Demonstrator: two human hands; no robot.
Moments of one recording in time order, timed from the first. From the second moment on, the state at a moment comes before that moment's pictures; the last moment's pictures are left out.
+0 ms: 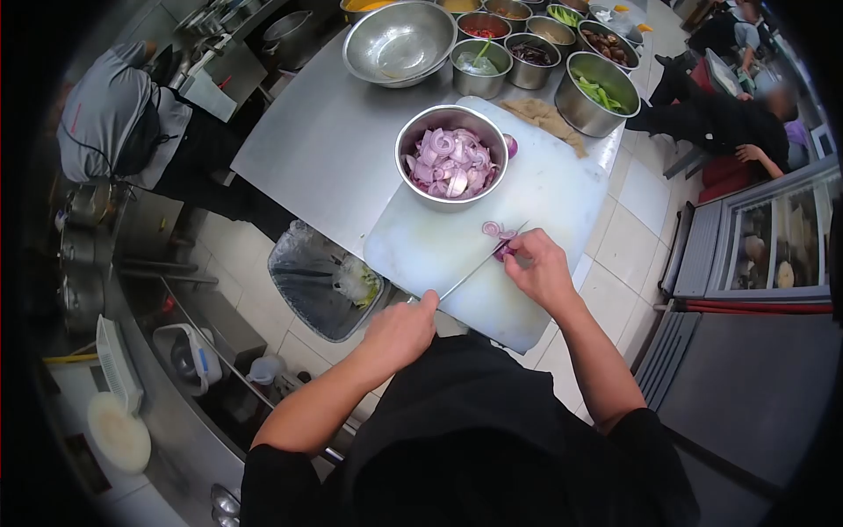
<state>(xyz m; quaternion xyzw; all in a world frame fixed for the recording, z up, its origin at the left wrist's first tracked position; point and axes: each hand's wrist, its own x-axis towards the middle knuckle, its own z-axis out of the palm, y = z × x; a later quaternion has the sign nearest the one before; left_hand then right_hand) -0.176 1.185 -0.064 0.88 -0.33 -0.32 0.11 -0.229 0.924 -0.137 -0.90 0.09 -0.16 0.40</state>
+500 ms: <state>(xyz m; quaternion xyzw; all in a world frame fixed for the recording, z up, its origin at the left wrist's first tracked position) -0.174 1.187 -0.060 0.88 -0.34 -0.32 0.11 -0.227 0.918 -0.136 -0.91 0.10 -0.13 0.38</state>
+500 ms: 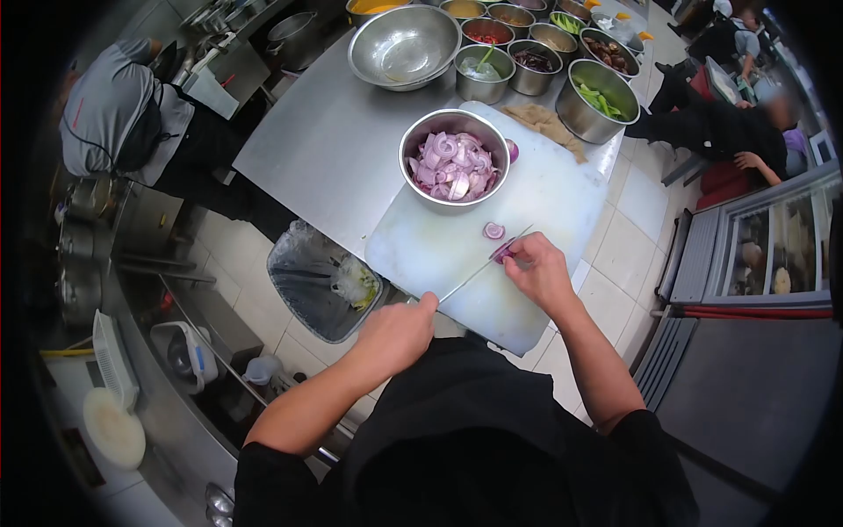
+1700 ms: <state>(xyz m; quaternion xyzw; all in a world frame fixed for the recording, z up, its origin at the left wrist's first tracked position) -0.171 1.202 -0.076 0.87 -0.22 -0.36 0.26 -0.215 0.909 -0.119 -0.94 0.03 -0.02 0.33</state>
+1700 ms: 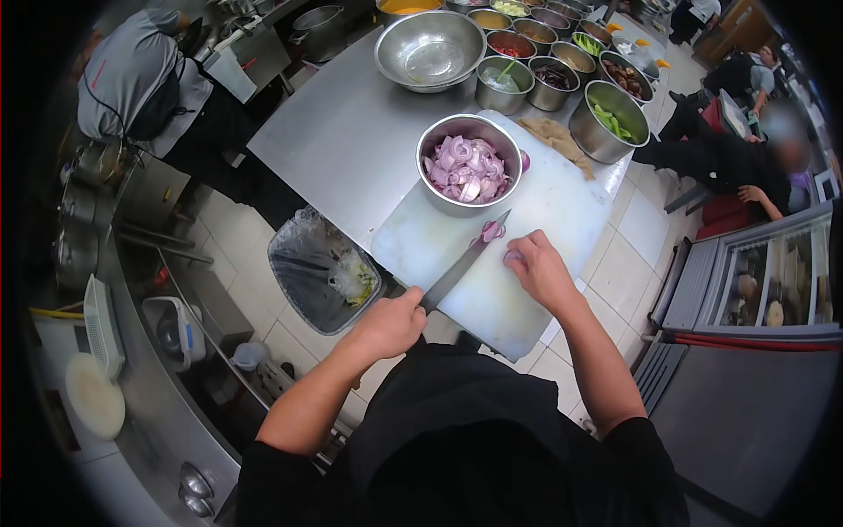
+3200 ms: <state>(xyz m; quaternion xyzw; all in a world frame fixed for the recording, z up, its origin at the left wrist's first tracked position) -0.194 1.199 -0.053 0.89 -0.29 -0.32 0.14 -0.226 0.902 -0.138 -0.93 -0.06 -0.16 0.33</state>
